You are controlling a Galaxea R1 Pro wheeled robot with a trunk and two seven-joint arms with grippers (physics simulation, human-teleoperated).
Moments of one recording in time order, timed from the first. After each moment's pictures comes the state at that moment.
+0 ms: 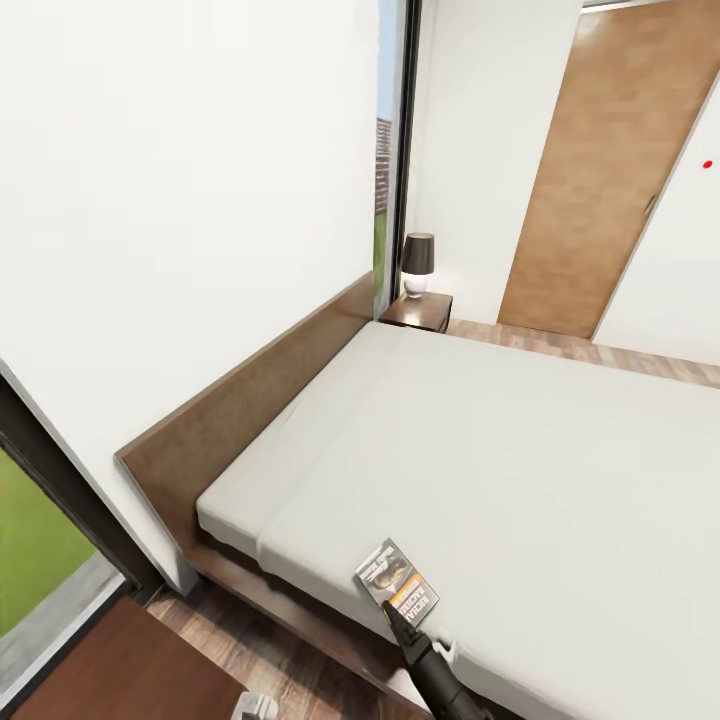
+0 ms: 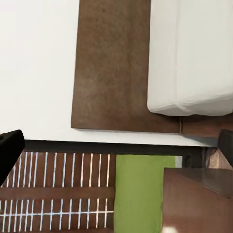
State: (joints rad) left arm -0.39 0.07 0.00 -0.20 0.08 0.09 -0.94; right arm -0.43 0.12 -0.19 -0.14 -0.71 -0.01 1.11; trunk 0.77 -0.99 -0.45
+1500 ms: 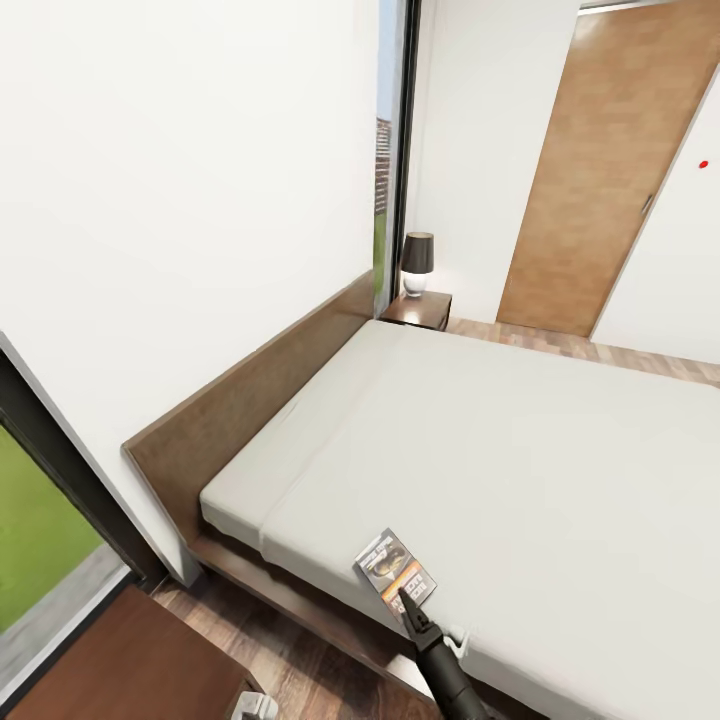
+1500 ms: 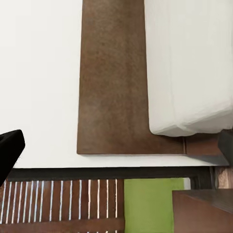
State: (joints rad) left arm -0.39 0.07 0.00 -0.20 0.08 0.09 -0.94; right arm -0.43 0.12 -0.19 -0.13 -0.86 -0.01 1.11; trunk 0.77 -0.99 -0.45
